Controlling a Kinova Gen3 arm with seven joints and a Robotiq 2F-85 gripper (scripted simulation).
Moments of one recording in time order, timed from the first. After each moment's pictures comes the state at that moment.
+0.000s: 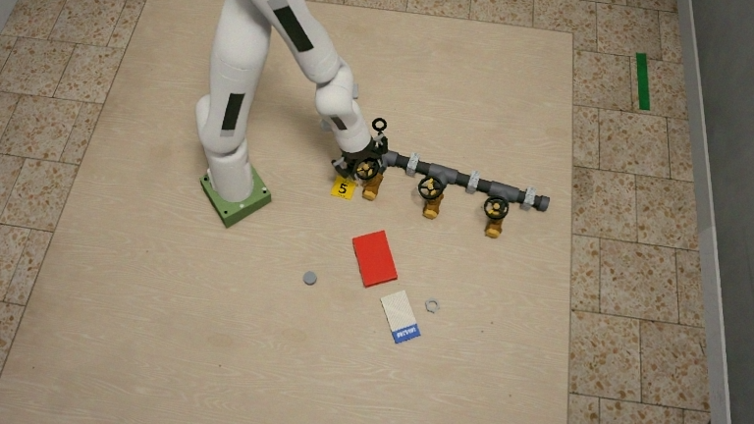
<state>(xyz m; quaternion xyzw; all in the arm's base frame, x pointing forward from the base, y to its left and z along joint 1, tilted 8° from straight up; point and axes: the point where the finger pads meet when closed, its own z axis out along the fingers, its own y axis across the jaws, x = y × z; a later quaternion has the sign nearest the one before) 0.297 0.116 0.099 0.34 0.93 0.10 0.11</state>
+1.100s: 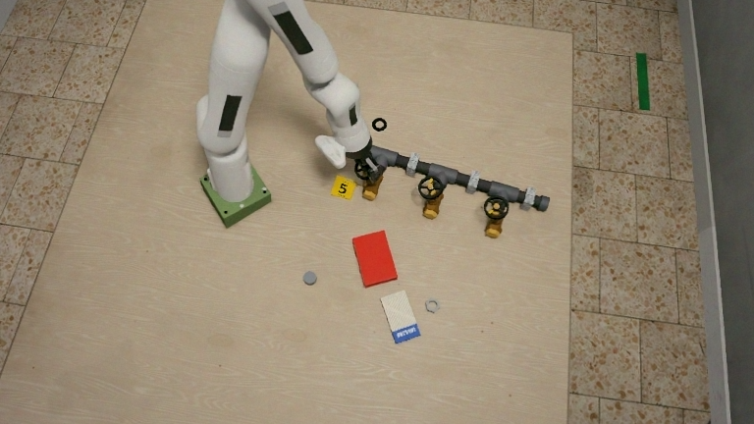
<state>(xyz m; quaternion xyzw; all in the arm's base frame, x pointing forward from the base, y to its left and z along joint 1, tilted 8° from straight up) 0.297 0.116 0.099 -0.45 0.88 -0.02 0.15</state>
